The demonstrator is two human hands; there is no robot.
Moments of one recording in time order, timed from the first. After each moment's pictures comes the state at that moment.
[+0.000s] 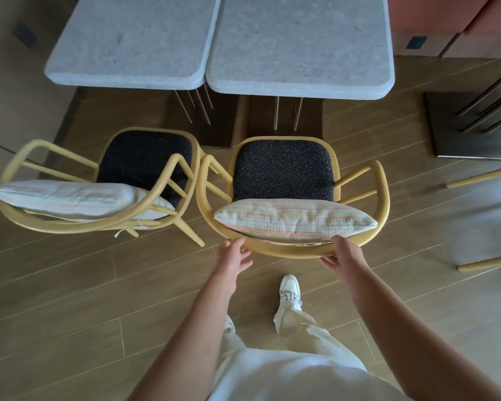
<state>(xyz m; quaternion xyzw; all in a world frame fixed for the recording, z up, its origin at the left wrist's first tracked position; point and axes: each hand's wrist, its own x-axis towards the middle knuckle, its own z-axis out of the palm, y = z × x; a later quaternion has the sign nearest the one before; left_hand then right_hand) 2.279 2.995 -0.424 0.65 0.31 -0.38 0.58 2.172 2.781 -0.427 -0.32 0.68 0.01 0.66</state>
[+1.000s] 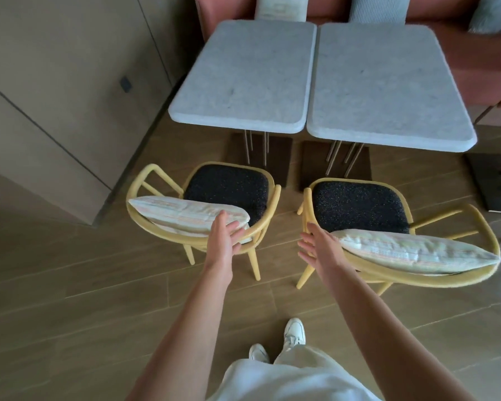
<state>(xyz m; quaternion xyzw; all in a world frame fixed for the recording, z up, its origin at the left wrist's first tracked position) 2.435 3.269 -0.295 0.64 0.20 -0.26 0.70 2.351 3.092 -0.327 -0.48 0.45 0.01 0.75</state>
